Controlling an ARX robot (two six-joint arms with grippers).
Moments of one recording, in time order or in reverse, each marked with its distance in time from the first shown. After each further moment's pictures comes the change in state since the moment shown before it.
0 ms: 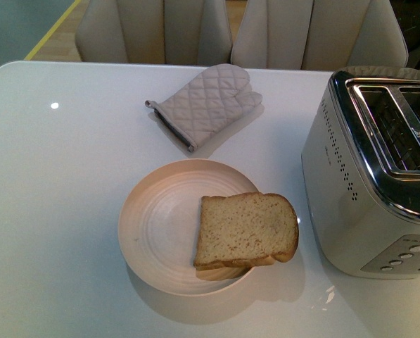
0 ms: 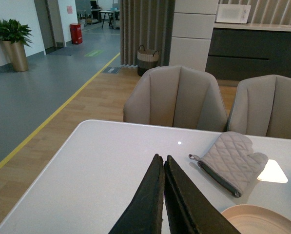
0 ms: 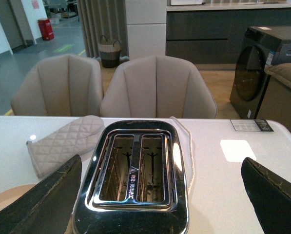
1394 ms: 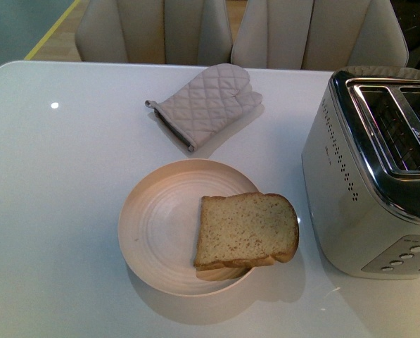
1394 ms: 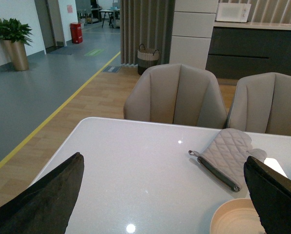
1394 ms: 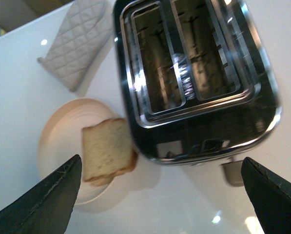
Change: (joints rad) left arm 0.000 -0.202 0.001 -0.207 0.000 0.002; right arm 0.316 0.832 0.414 -0.255 0.171 0.560
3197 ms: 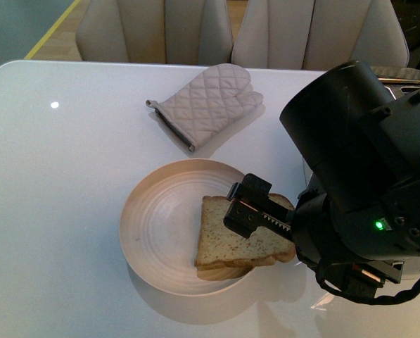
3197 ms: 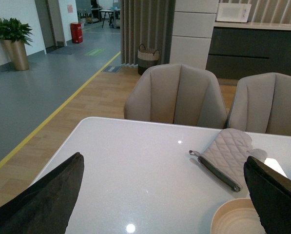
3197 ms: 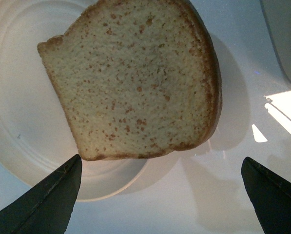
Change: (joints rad) left arm 0.000 0.000 0.000 0.000 0.000 0.000; right arm 0.237 1.132 0.343 0.314 -0.091 0.386
